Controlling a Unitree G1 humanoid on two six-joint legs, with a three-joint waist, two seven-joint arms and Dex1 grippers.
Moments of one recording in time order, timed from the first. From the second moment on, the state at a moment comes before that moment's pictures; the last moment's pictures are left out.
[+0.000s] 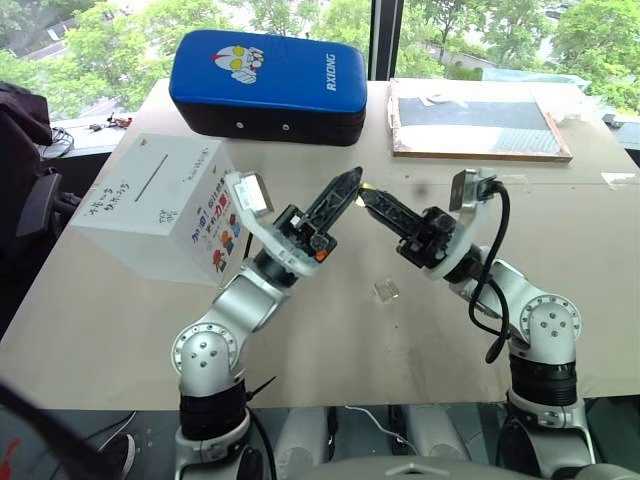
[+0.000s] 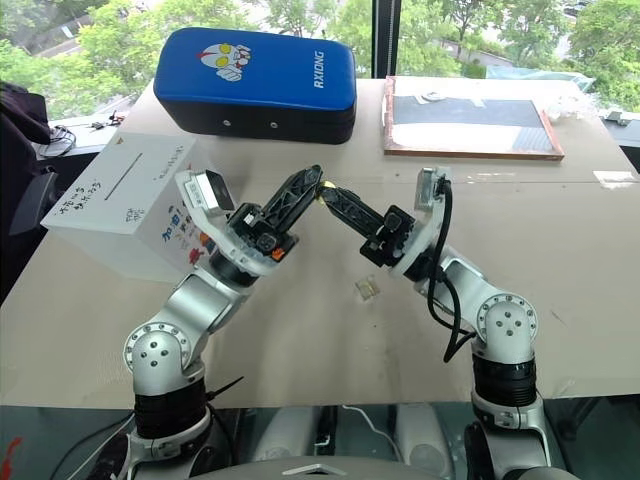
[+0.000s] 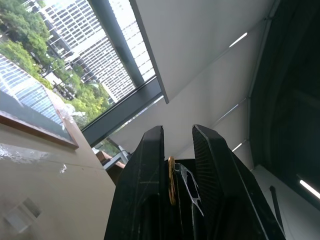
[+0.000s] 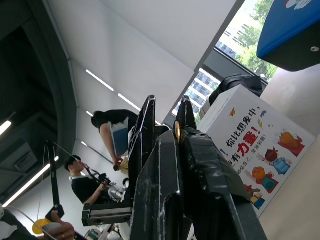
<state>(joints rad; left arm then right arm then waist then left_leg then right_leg) -0.25 0.12 0.14 -0.49 -1.46 0.71 -0.15 -0.38 -0.13 -0.06 -0.35 1.52 0.87 0.15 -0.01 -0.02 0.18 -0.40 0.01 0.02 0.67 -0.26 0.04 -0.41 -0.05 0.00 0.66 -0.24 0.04</state>
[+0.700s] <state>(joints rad) -0.23 0.20 0.11 -0.49 -1.56 0.69 -0.20 -0.38 -0.15 -0.02 -0.37 1.58 0.86 0.19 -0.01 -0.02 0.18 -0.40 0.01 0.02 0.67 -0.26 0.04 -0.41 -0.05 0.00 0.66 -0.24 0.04</state>
